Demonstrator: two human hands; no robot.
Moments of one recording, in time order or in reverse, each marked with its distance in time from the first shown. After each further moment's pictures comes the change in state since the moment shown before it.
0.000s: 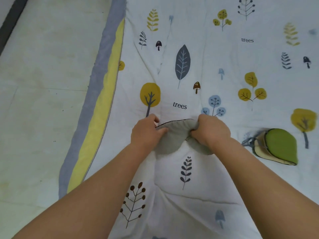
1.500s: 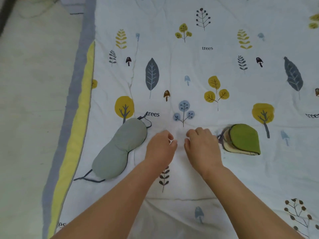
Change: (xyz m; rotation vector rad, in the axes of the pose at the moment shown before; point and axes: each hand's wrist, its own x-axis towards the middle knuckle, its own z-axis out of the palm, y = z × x) left_hand -0.045 0.081 0.051 0.024 -0.155 0.122; right_hand -0.061 0.050 0.000 -0.036 0.279 -0.099
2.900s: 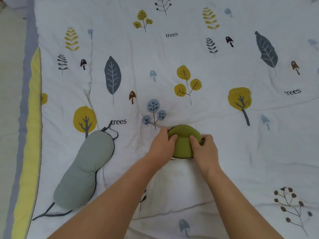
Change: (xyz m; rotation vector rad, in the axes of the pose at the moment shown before) left_hand 0.041 0.054 0.068 -0.258 -0.320 -0.034; right_hand 0.008 0.088 0.043 1.012 0.102 0.734
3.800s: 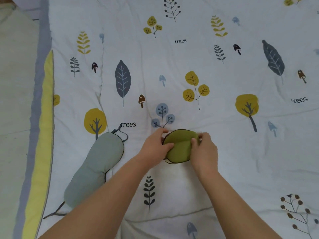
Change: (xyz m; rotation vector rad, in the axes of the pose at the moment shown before) left_hand 0.005 -0.025 -0.042 0.099 -0.027 0.016; right_hand -0.009 -0.022 0.027 -0.218 0.074 -0.066
